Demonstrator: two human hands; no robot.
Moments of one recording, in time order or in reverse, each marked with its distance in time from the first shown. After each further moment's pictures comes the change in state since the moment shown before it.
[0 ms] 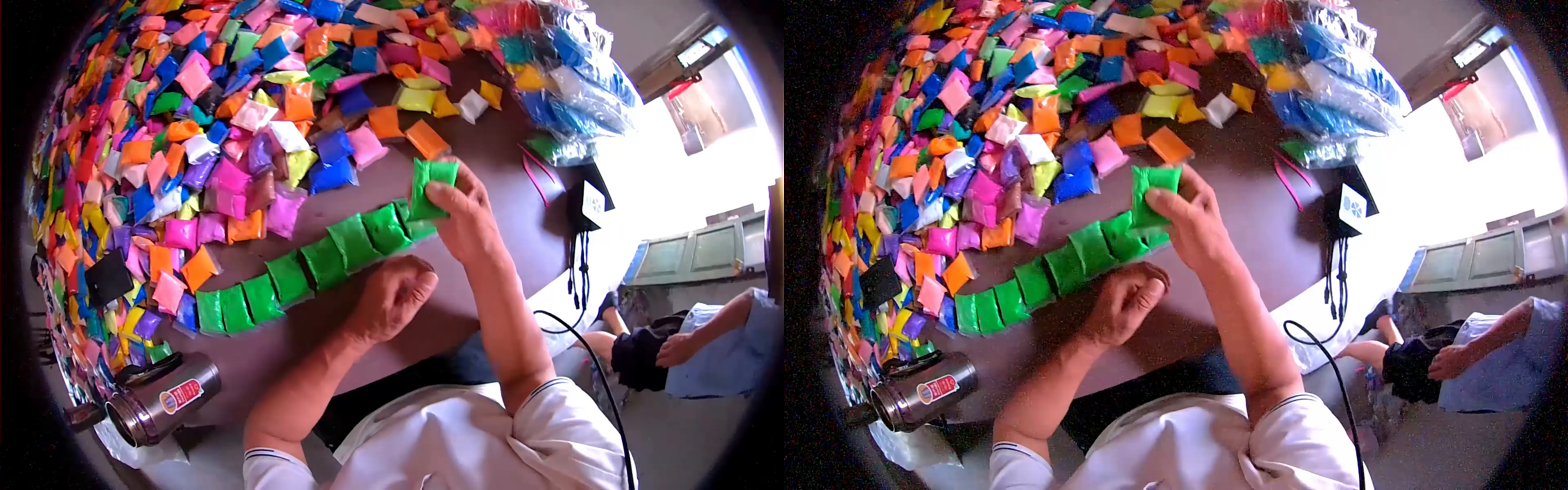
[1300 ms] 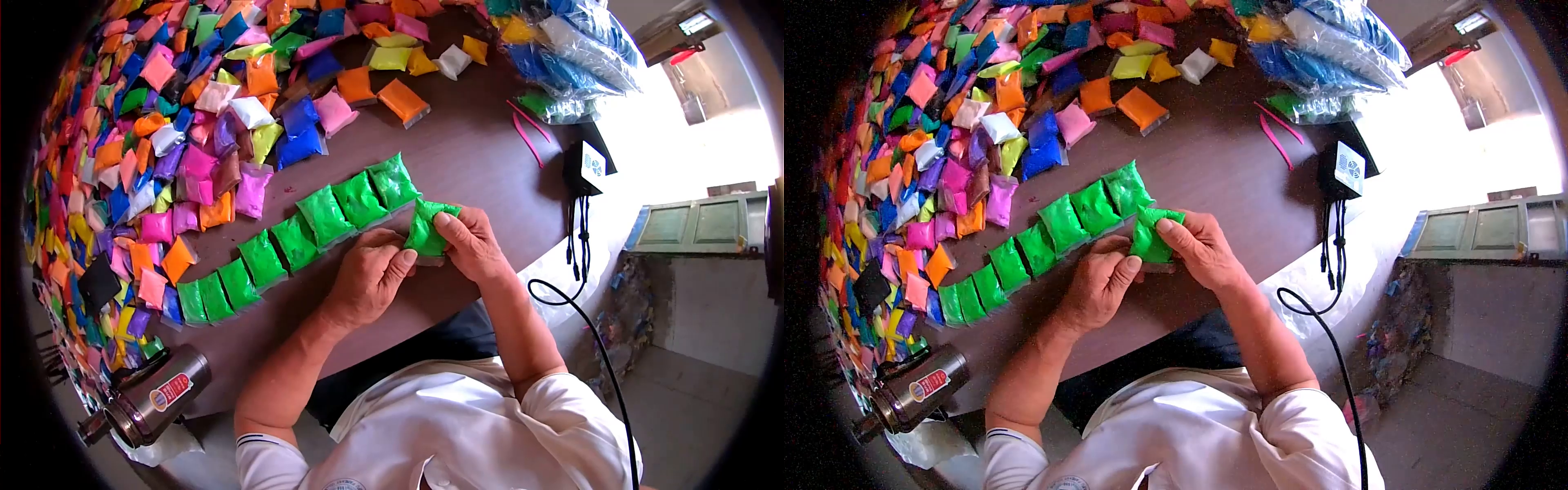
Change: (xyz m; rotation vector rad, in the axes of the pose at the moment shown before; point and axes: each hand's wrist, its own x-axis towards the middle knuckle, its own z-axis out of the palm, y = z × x) left_hand 0.005 0.004 0.004 0.289 -0.001 0.141; right_hand -0.081 0.010 -0.050 -0.200 -0.020 0.257
